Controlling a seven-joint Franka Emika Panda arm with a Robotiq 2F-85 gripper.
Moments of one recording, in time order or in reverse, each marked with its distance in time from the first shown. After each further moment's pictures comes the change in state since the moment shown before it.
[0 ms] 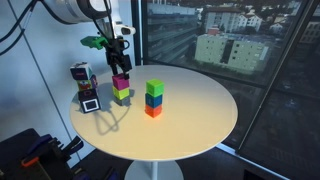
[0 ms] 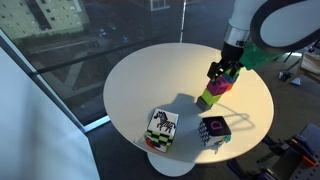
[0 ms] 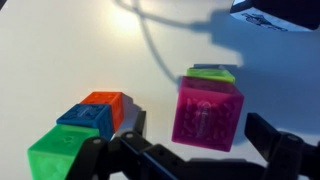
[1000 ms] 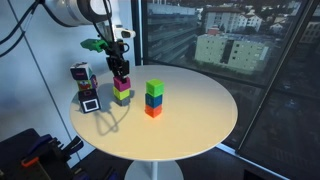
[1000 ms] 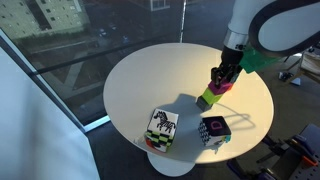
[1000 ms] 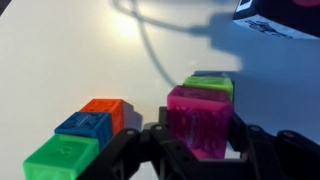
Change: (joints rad) arm 0.003 0.013 -0.004 -0.008 0.000 0.000 0.000
